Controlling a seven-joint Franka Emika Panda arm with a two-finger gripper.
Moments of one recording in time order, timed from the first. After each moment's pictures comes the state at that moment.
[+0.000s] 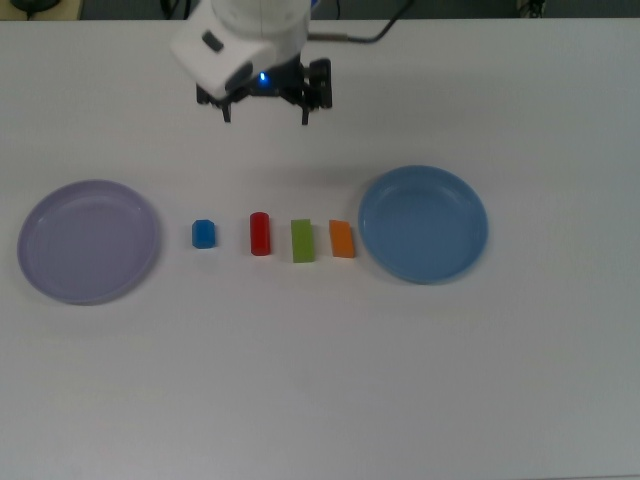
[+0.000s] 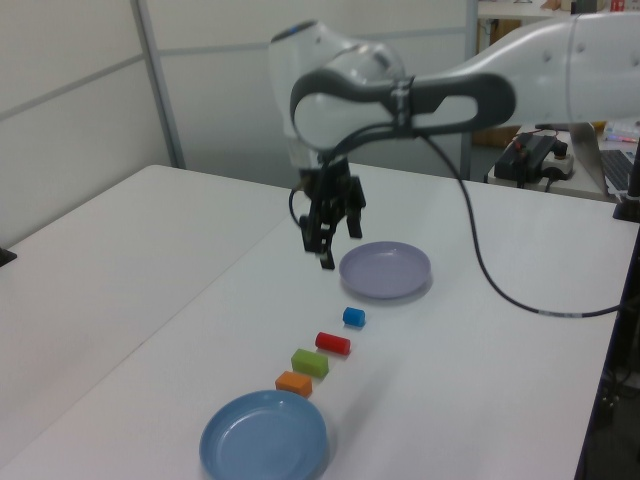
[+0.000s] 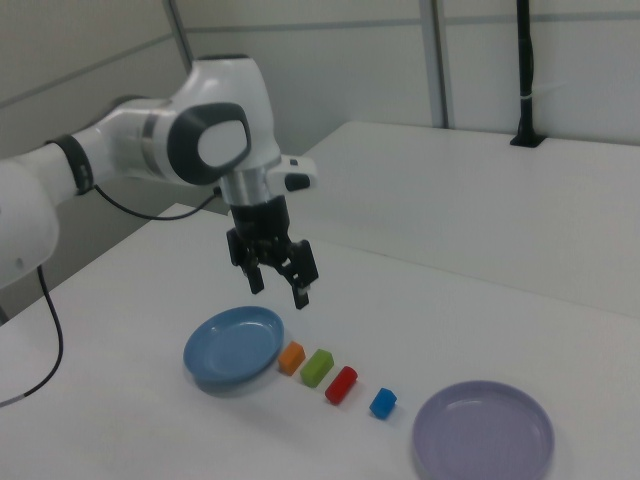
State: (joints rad) arm 0.24 0.24 -0.21 -1.49 0.01 1.60 0.04
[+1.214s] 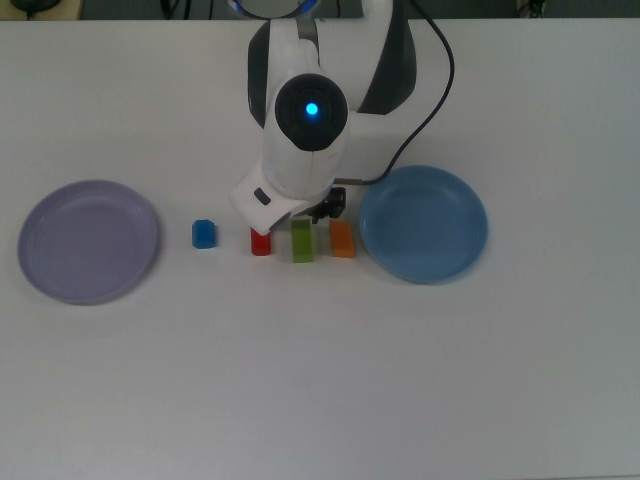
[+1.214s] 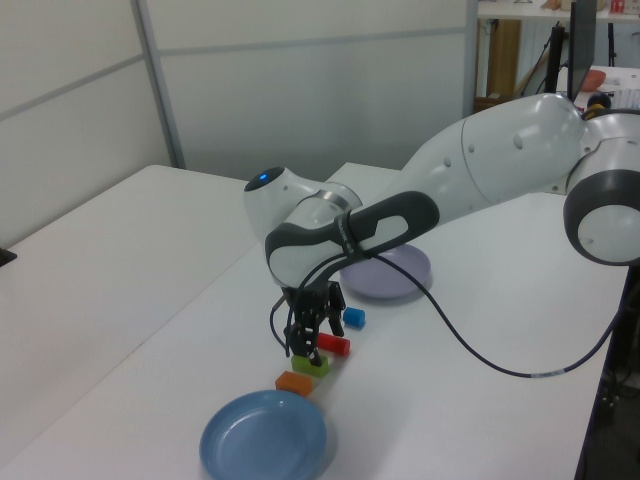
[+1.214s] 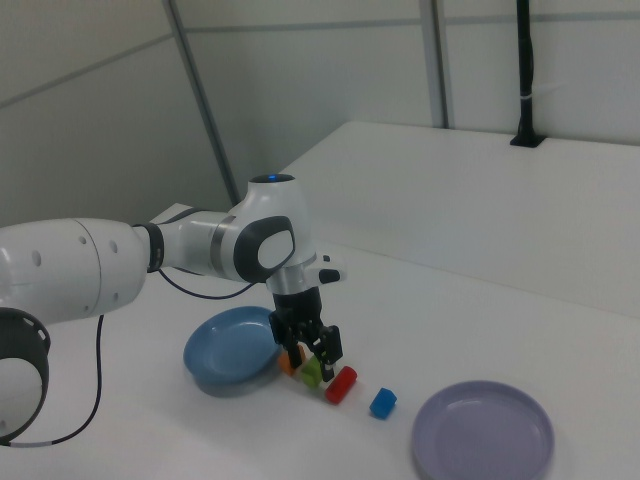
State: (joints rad) arm 0.27 0.50 -0.19 -1.60 0.01 1.91 0.13
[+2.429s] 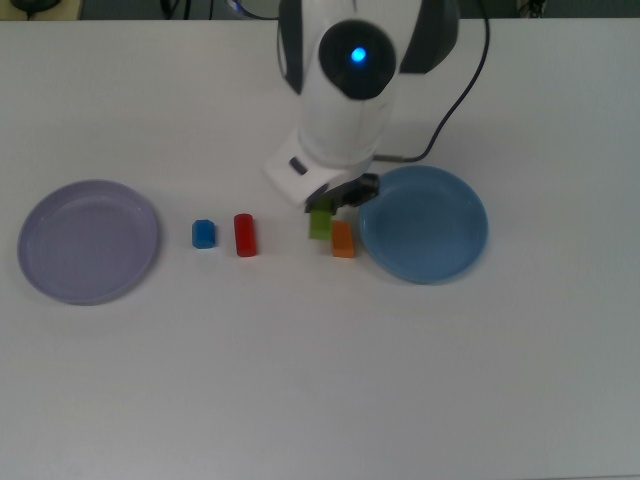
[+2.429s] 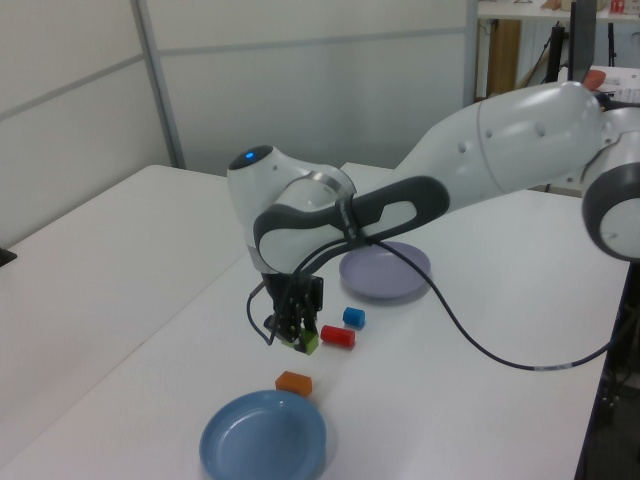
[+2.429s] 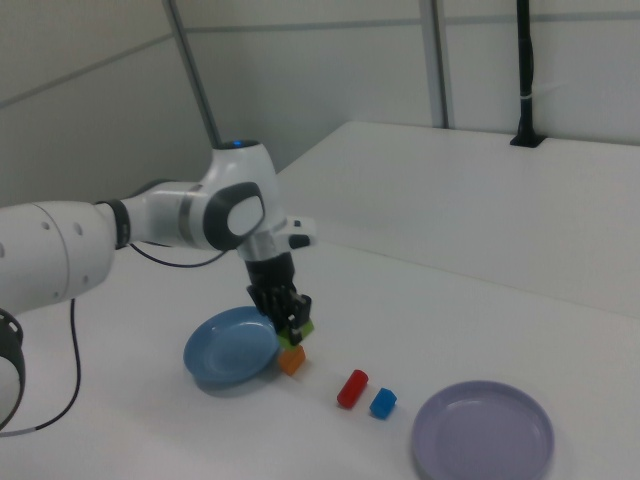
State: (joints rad) arm 0.30 0.43 -0.15 -1.55 0.00 1.88 0.21
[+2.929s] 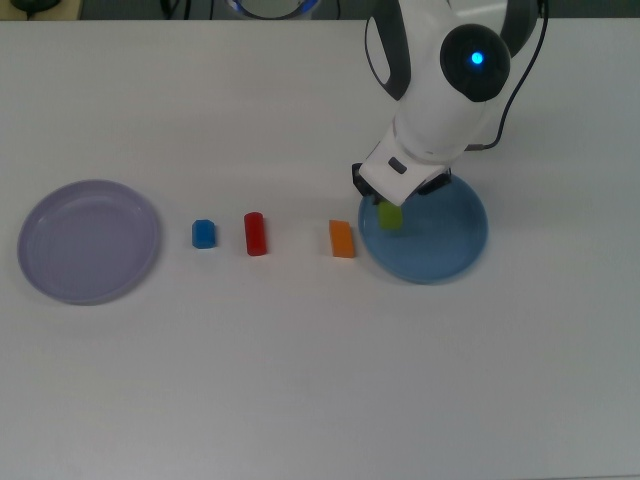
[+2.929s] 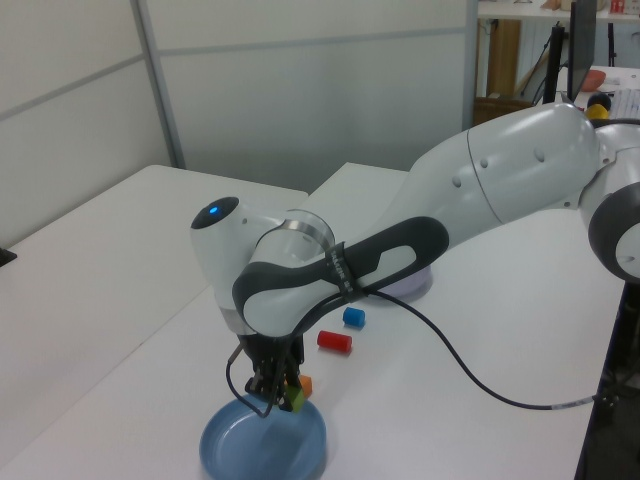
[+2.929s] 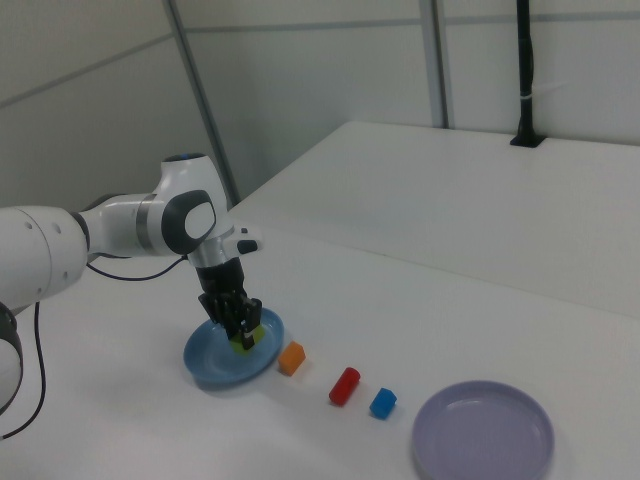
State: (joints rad) arm 0.39 0.47 -0.08 -1.56 -0.03 1.88 0.26
